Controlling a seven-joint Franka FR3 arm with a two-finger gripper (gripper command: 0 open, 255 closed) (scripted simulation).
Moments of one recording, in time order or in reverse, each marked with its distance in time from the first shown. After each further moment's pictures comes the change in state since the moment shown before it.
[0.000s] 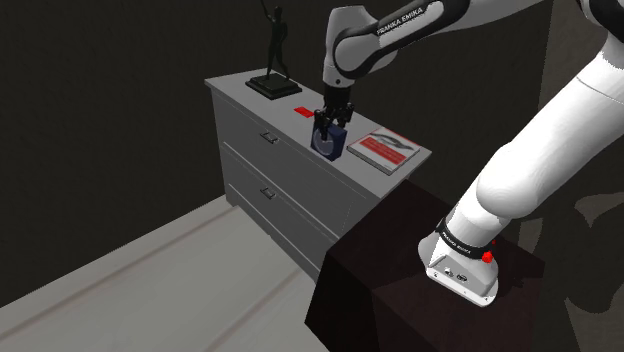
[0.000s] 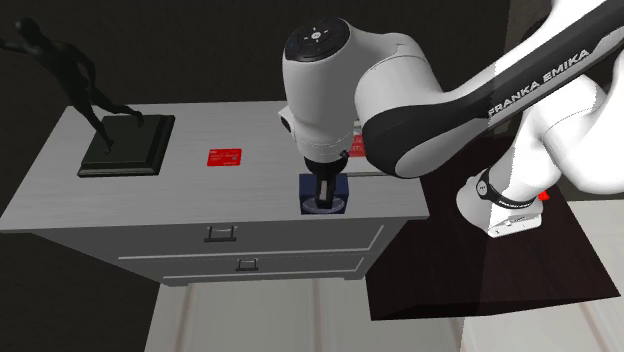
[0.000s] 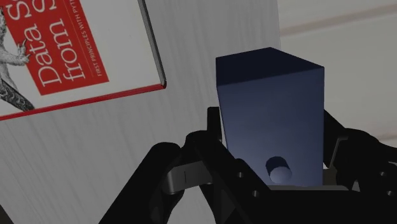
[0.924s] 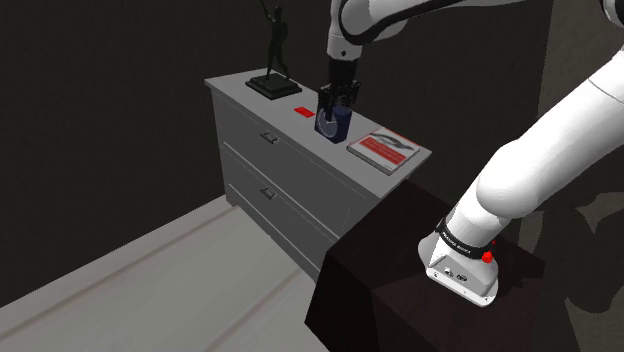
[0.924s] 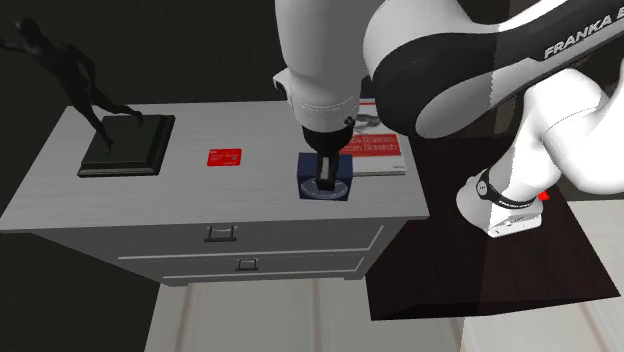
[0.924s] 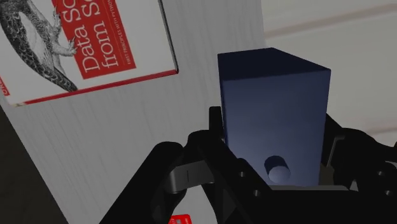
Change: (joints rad) arm 0.000 -0.079 -0.004 0.104 0.006 -0.185 -0.006
